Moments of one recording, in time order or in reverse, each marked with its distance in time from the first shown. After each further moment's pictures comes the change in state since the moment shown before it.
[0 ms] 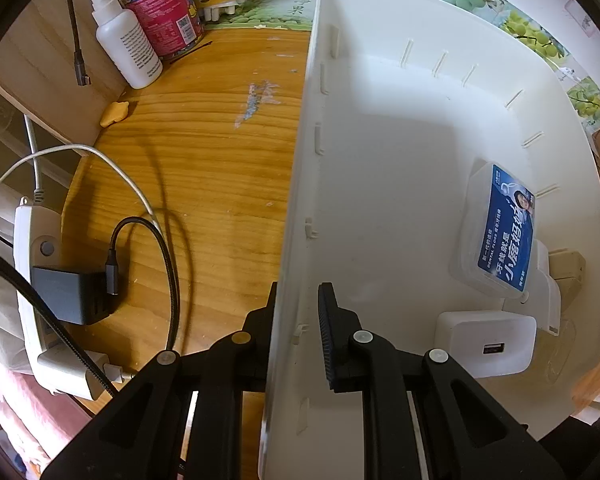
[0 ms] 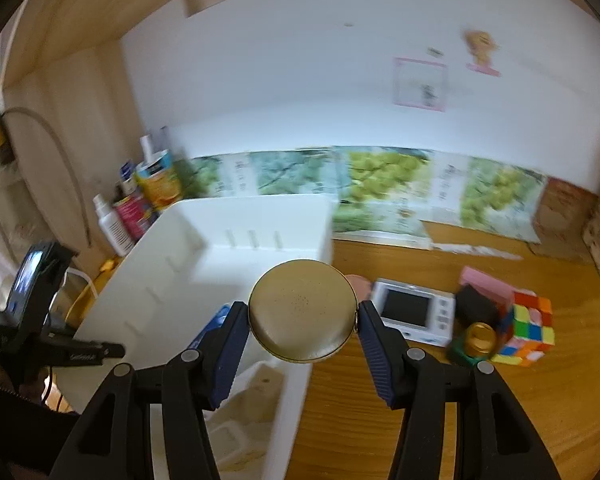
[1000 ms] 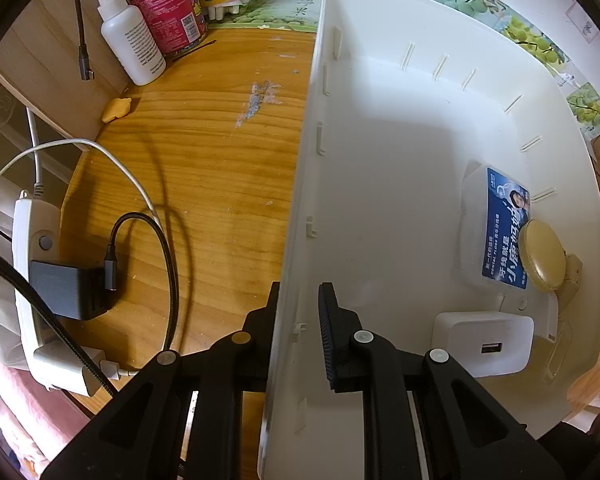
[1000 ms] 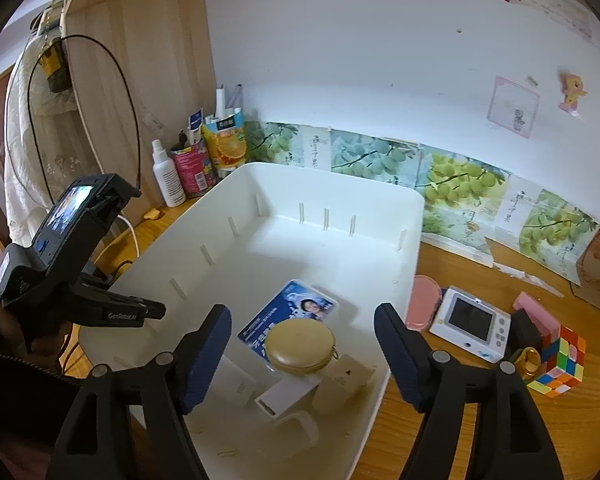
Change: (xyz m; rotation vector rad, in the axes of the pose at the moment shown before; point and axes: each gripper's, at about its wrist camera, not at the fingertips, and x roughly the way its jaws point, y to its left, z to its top) left arm 0.000 0.003 -0.001 -0.013 -0.006 -0.015; right arm 0.007 0.053 -0.007 -0.184 0.055 0.099
